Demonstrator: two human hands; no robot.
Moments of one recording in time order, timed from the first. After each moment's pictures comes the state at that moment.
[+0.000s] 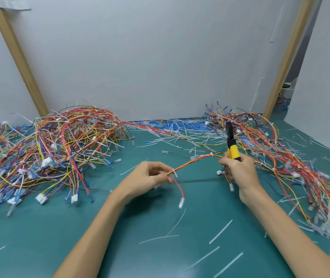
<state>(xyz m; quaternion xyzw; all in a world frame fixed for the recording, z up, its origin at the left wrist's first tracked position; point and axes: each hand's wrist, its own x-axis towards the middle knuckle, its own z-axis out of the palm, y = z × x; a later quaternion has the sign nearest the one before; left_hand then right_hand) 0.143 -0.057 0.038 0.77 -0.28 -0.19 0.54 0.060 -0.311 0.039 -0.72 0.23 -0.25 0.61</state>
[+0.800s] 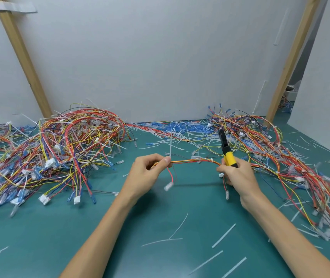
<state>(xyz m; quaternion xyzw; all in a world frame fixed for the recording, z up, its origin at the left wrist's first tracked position) 0.141 -0.062 0.040 0.76 -0.27 0.00 0.60 0.063 -0.308 0.030 -0.75 0.20 -0.21 0.60</state>
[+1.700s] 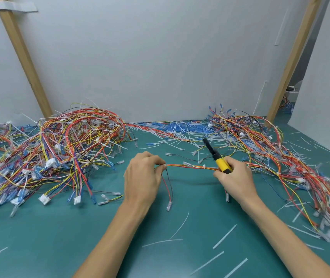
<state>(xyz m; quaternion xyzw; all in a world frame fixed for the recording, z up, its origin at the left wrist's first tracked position) 0.129 -0.067 0.042 0.89 -0.20 0.23 0.33 0.061 -0.300 0.029 -0.86 0.19 -0.25 0.39</state>
